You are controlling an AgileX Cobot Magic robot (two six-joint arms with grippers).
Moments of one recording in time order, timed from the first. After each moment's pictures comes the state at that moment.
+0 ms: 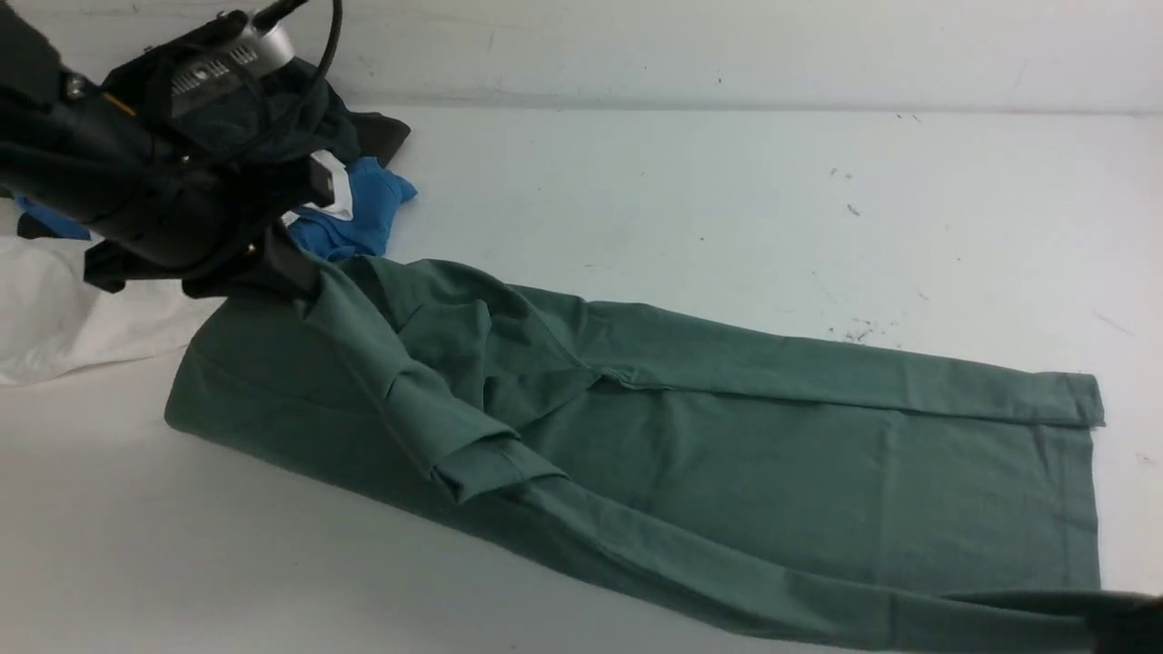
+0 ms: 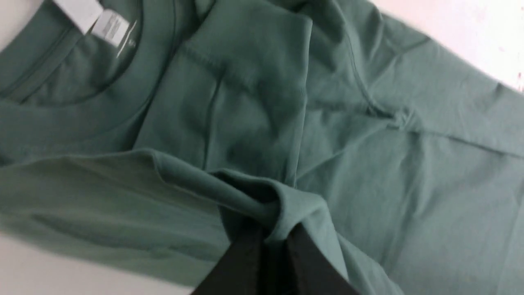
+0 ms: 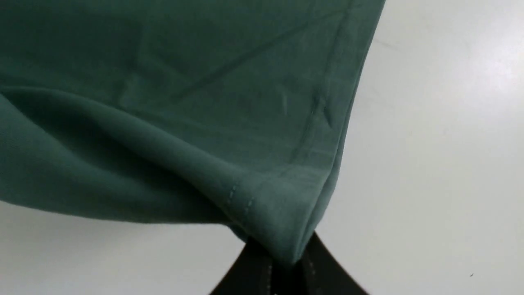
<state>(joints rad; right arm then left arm) 0.51 0.97 -0.74 -0.22 1.22 0.59 -0.03 1.65 -1.38 -0.47 0.97 -0.01</state>
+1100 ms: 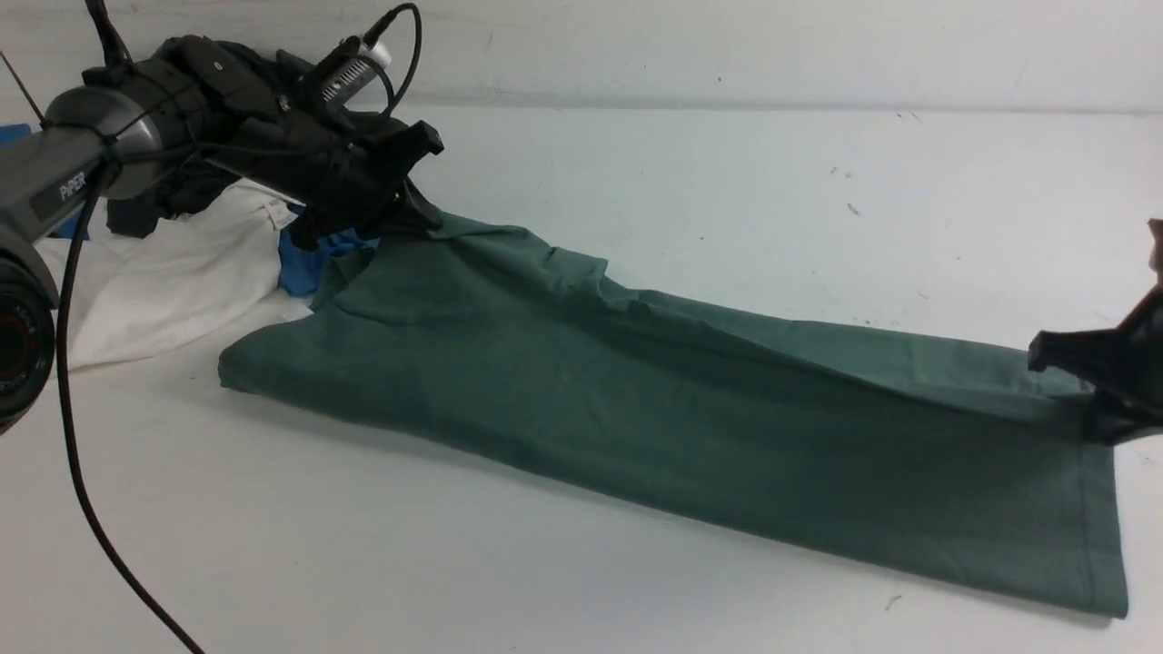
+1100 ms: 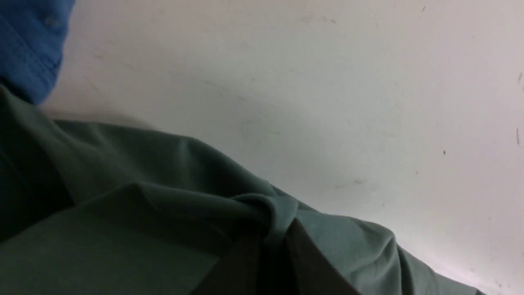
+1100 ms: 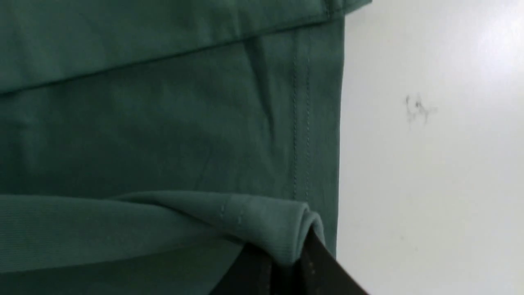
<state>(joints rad) -0.05 1.74 -1.18 -0.06 0.91 0.29 -0.03 2.29 -1.95 -0.74 0.78 0.03</state>
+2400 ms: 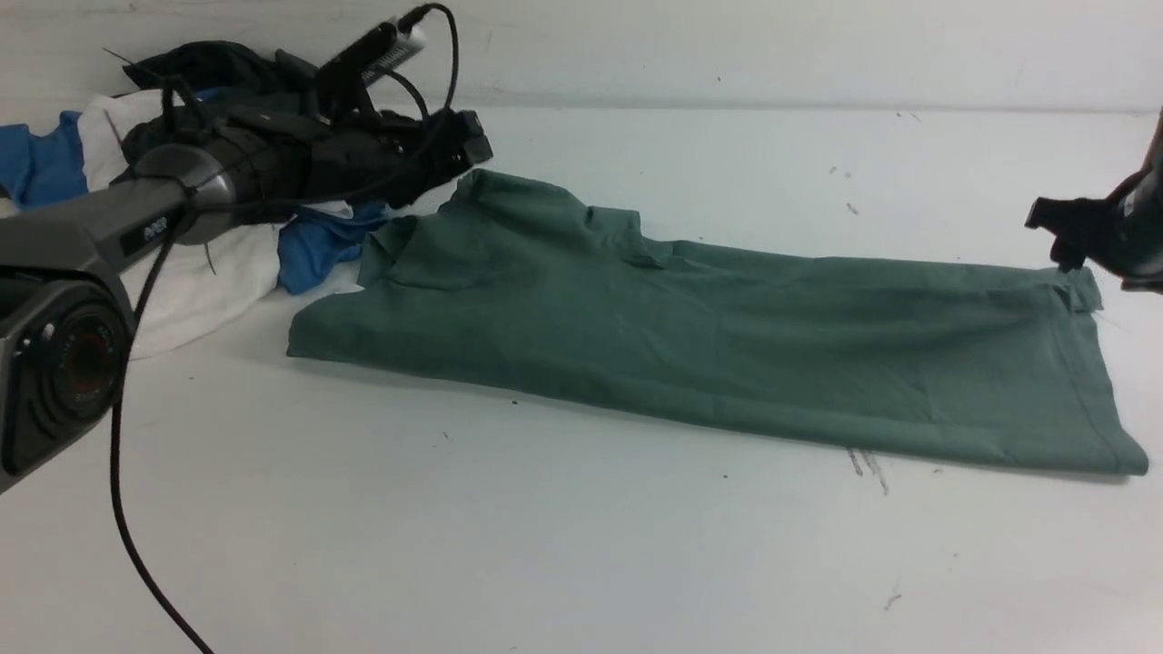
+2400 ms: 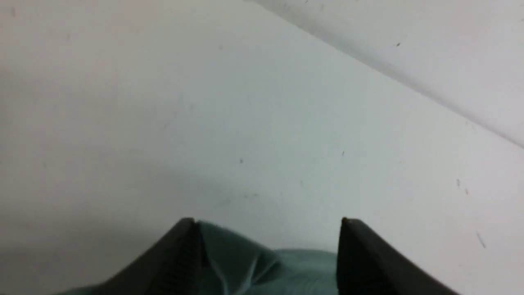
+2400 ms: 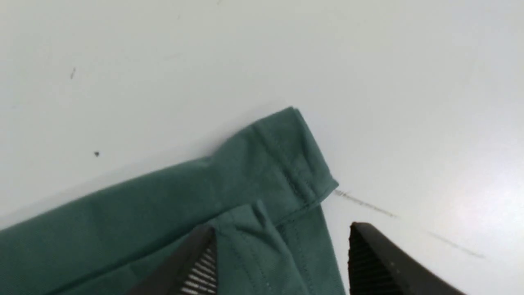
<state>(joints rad) -0.10 2.05 -1.54 -0.41 0.62 0.68 -0.08 2.37 -1.95 -1.35 0.43 0.78</state>
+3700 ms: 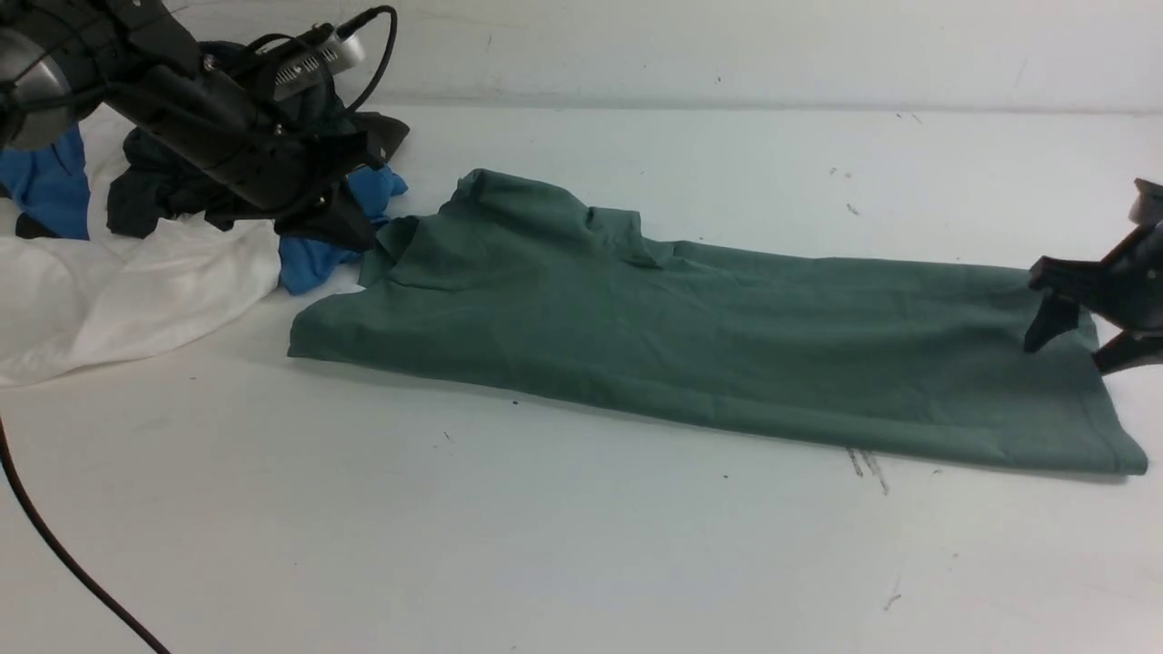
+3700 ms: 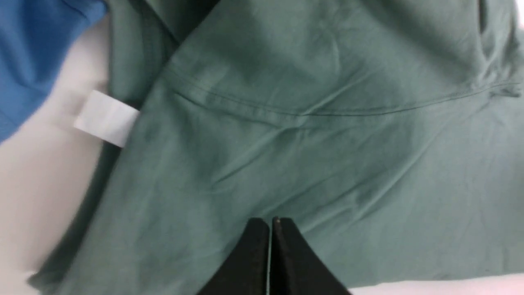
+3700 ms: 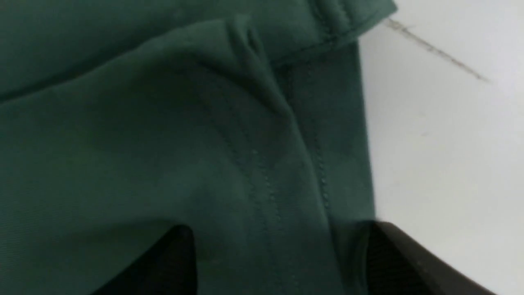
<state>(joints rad) -0.24 2.23 -1.71 0.28 0.99 -0.05 0.03 2.18 -1.96 -0.57 1.12 0.16</state>
